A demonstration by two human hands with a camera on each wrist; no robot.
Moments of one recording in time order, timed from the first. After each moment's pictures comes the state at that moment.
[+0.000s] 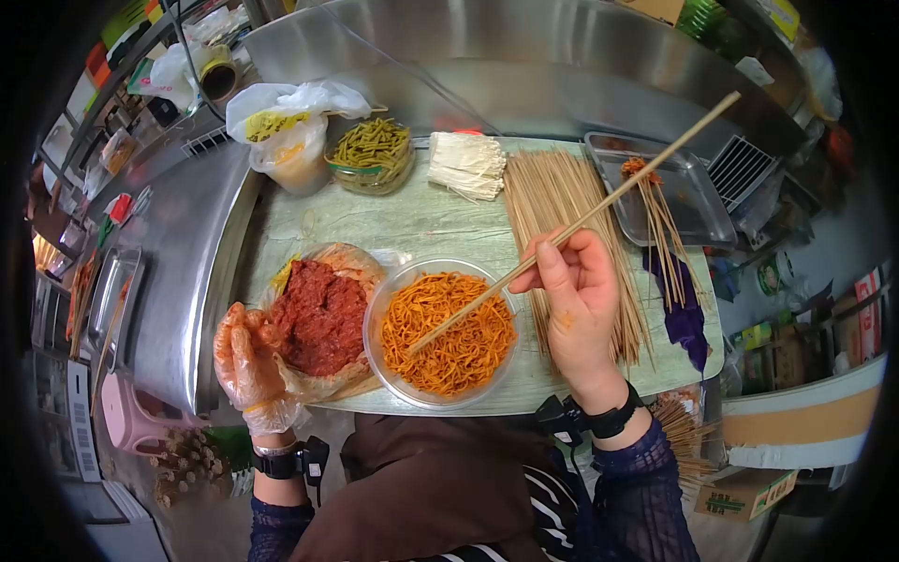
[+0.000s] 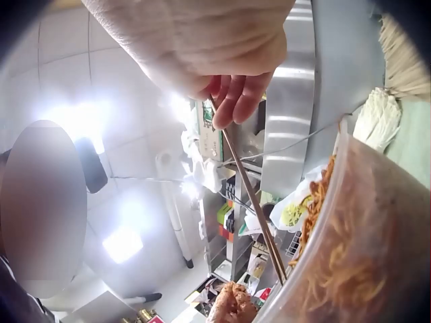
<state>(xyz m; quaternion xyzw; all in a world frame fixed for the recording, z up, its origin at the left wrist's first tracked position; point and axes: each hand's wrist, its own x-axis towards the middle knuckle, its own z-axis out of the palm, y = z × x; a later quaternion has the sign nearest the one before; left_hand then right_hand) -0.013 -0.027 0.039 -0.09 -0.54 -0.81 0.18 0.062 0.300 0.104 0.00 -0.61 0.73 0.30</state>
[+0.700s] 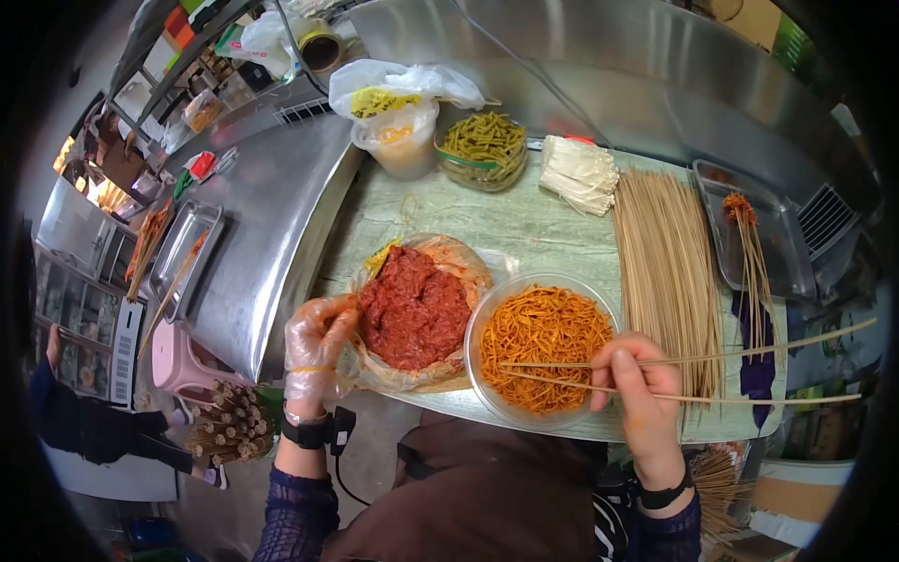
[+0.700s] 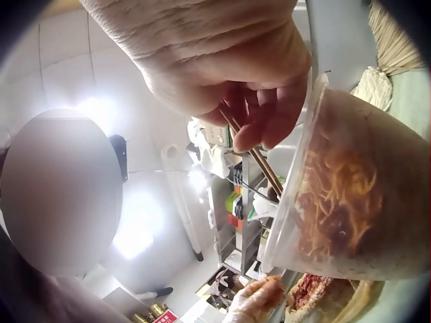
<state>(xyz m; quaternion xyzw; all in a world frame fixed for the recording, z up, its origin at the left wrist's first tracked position) -0.032 -0.073 0.048 -0.14 -0.88 -0.42 0.16 0.094 0.271 0.096 -0.04 -0.66 0.74 0.12</state>
